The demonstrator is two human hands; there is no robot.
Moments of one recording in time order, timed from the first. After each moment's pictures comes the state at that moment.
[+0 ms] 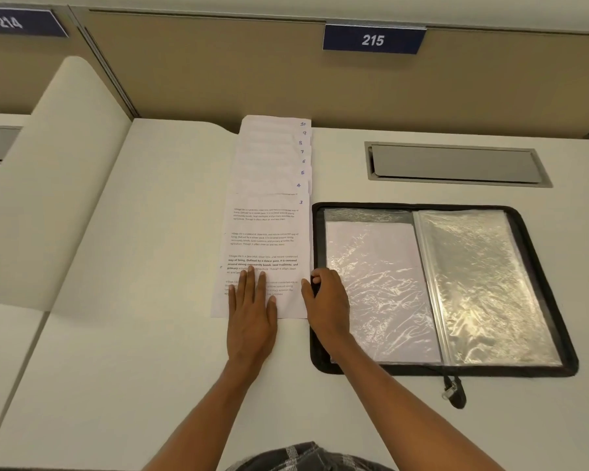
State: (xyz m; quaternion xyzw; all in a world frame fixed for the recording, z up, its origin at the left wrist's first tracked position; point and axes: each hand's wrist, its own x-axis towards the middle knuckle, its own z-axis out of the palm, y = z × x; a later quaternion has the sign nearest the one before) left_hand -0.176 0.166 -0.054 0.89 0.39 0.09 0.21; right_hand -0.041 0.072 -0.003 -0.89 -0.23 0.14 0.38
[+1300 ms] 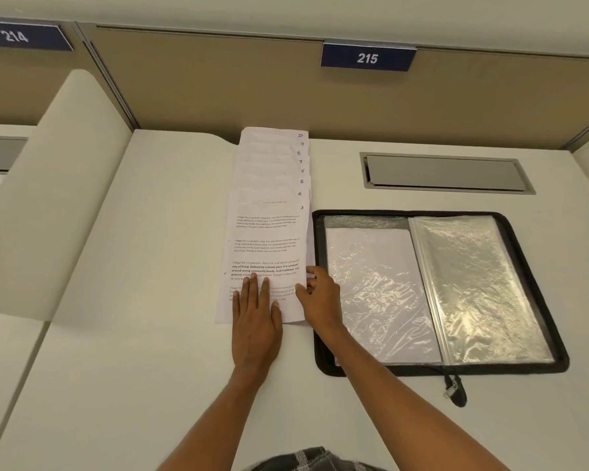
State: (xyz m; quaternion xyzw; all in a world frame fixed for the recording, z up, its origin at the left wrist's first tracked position) left_hand -0.176 0.165 -0.058 0.89 0.39 0.10 0.19; right_hand -0.044 0.095 0.009 -0.84 -0.16 0.25 0.46
